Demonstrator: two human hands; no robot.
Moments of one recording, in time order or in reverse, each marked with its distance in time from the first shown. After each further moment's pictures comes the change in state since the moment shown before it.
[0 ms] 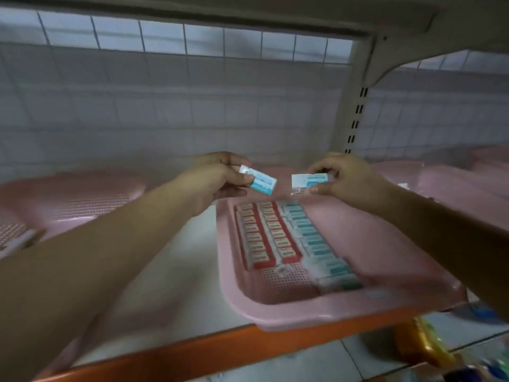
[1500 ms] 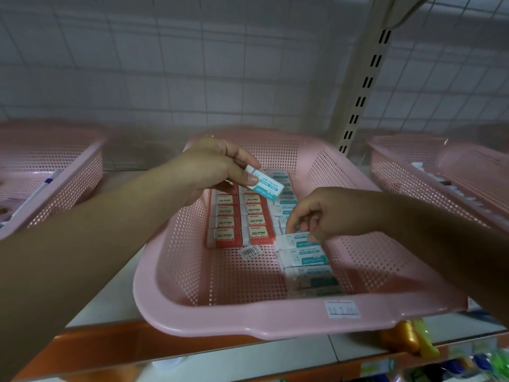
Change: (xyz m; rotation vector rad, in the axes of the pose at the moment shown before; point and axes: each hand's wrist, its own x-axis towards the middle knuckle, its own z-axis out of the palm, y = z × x) left_hand 0.009 -0.030 0.049 0.334 0.012 -0.135; right_hand -0.018 0.037 0.030 0.093 -0.845 -0.023
